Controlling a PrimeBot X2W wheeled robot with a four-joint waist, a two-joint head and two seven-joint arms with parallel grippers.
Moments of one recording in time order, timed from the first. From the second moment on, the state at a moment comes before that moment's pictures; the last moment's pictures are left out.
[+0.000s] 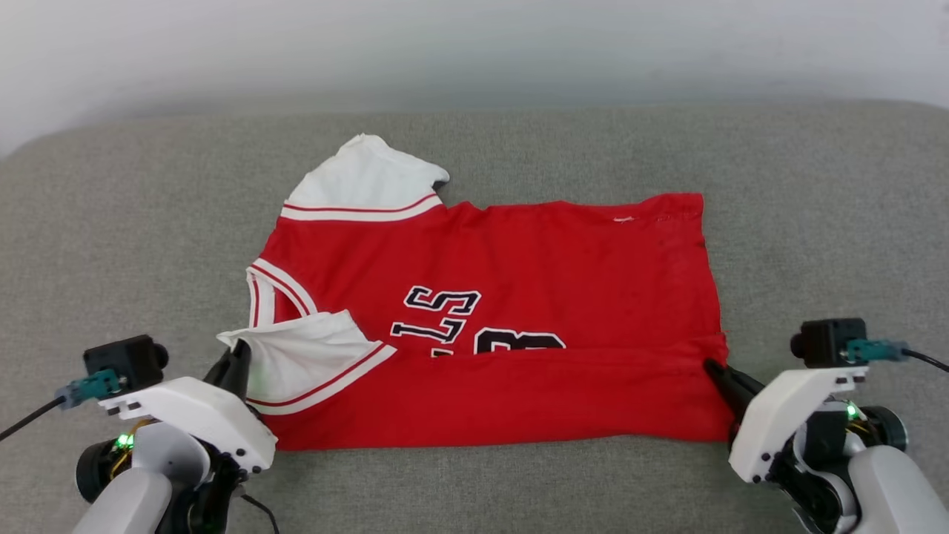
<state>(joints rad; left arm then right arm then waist) -0.17 0.52 -0.36 0.07 -0.95 0.28 0.05 -0.20 -0.20 0.10 0.28 0.50 0.13 0.37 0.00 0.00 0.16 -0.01</state>
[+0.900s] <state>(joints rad) -0.27 0.56 -0.38 0.31 -1.01 0.14 0.16 -0.24 -0.25 0.19 0.31 0.44 0.13 -0.07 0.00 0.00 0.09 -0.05</state>
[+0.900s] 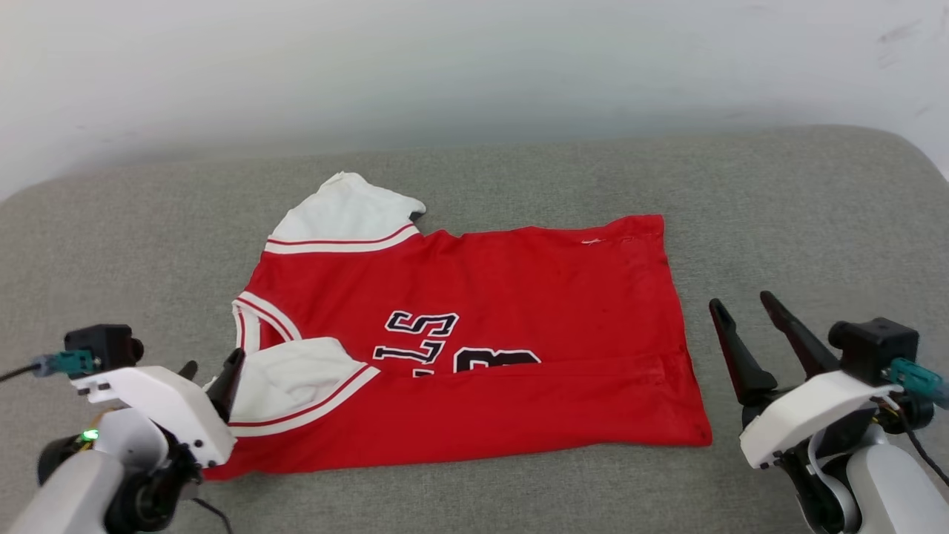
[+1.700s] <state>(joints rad) -0.17 0.77 -0.42 0.23 -1.14 0.17 0.58 -0.10 -0.16 0.06 0.04 0.25 0.13 -0.04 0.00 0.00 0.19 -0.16</state>
